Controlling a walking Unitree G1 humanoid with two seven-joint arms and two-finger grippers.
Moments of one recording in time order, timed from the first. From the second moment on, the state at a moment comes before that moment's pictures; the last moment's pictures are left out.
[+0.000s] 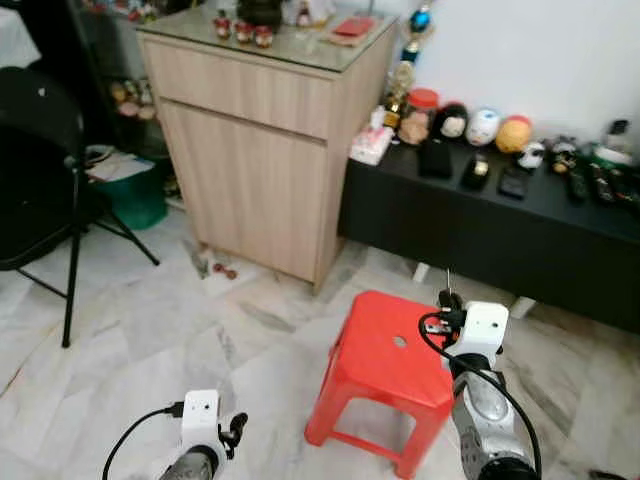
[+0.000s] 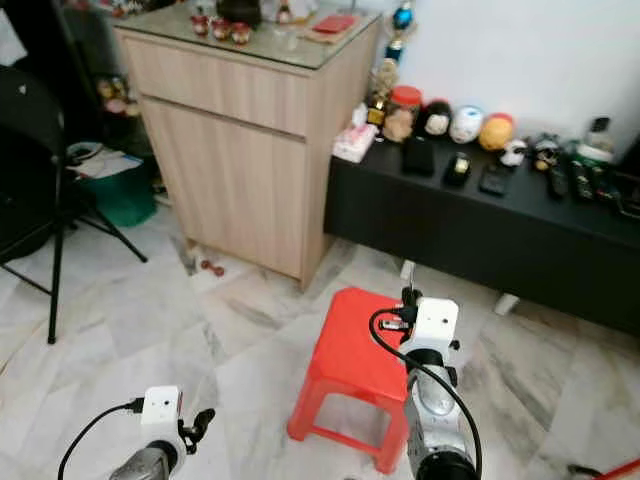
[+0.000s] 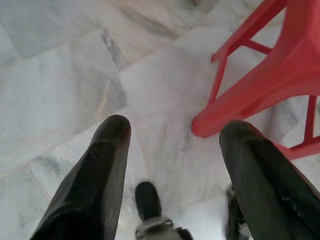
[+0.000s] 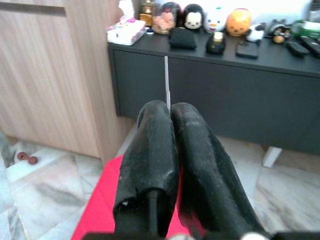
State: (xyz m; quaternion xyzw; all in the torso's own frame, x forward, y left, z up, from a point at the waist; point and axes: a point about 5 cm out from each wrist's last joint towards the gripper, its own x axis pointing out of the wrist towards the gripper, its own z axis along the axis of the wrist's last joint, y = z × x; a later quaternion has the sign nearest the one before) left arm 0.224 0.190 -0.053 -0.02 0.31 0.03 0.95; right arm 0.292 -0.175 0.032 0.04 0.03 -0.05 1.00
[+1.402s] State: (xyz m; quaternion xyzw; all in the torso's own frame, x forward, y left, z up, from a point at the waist) left arm 0.217 0.193 -0.057 -0.01 0.32 0.03 0.95; right arm 0.295 -0.172 0.033 0.04 0.04 -0.04 1.00
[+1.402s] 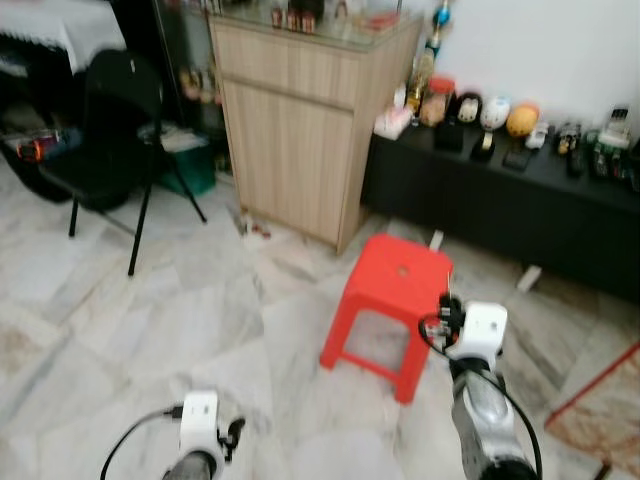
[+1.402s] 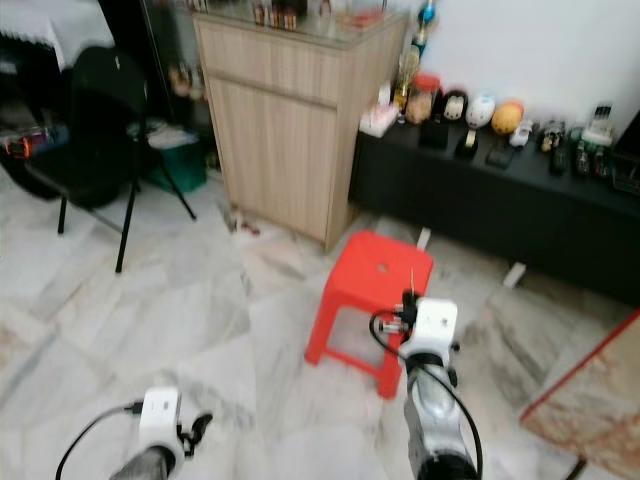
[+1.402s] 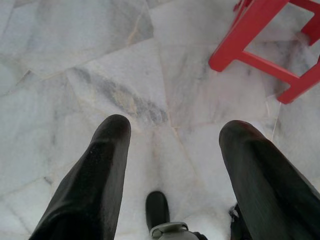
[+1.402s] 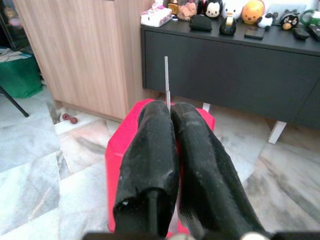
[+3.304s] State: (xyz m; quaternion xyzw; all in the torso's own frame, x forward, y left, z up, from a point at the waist) left arm 0.222 0.194 -0.054 0.00 0.31 0.03 0.95; right arm 0.301 -0.178 0.040 0.06 0.02 -0.06 1.00
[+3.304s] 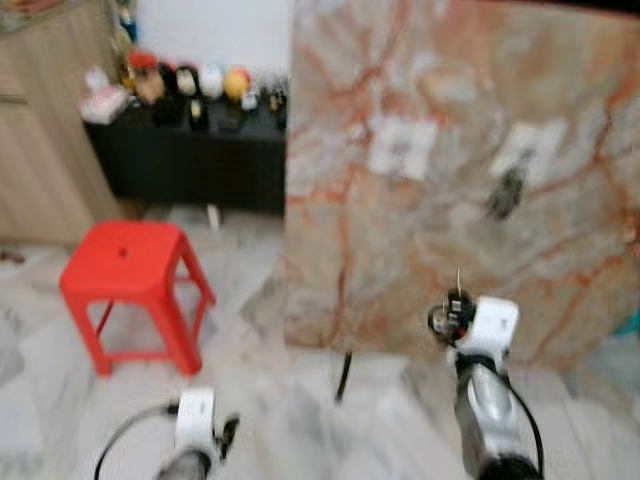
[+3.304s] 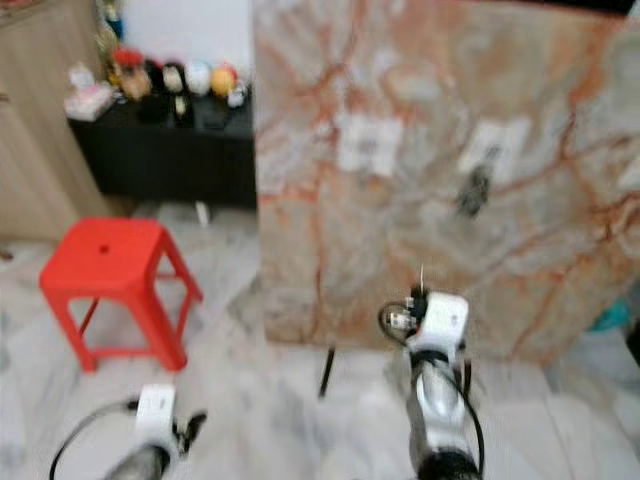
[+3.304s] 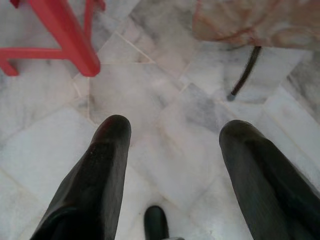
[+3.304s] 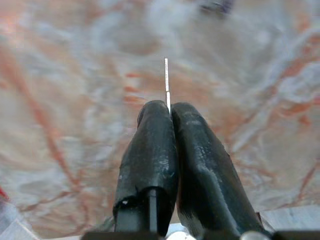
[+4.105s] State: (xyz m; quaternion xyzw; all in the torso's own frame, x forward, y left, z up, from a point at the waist) left arm 0.221 0.199 -0.054 0.00 0.31 0.04 0.95; right arm 0.317 -0.191 0.065 0.04 -0.02 -0.08 1.00
